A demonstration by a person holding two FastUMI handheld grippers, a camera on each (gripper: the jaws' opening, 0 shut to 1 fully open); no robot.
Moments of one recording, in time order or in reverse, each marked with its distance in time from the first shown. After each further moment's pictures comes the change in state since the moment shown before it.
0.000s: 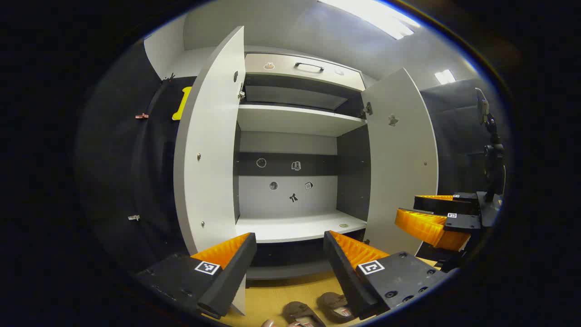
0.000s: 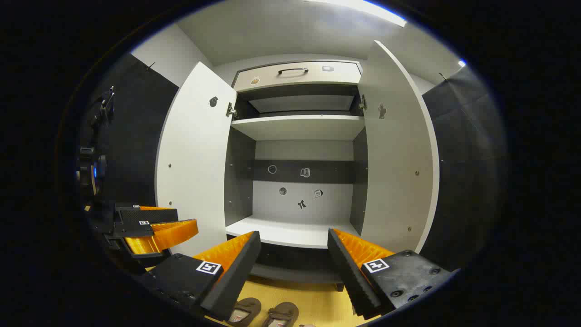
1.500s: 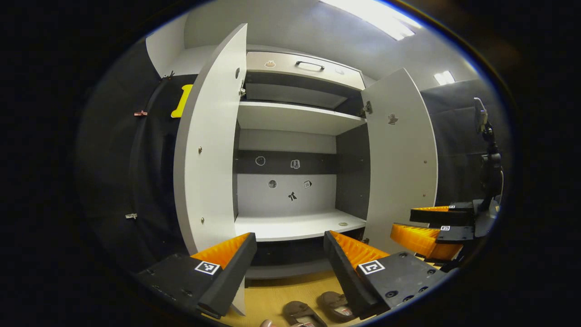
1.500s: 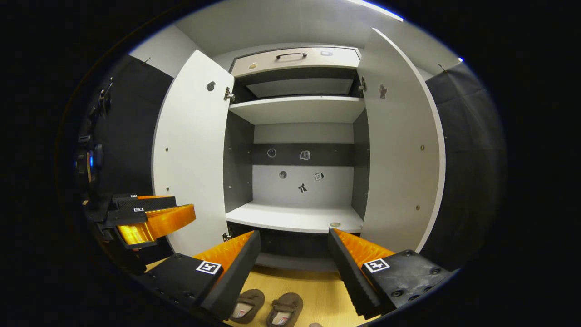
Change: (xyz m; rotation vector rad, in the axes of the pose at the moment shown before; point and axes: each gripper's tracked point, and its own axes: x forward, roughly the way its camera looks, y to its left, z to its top) left arm 0.001 0.003 -0.008 -0.011 0.002 -0.033; right arm -0.002 0.005 -0.044 0.027 0.113 -0.021
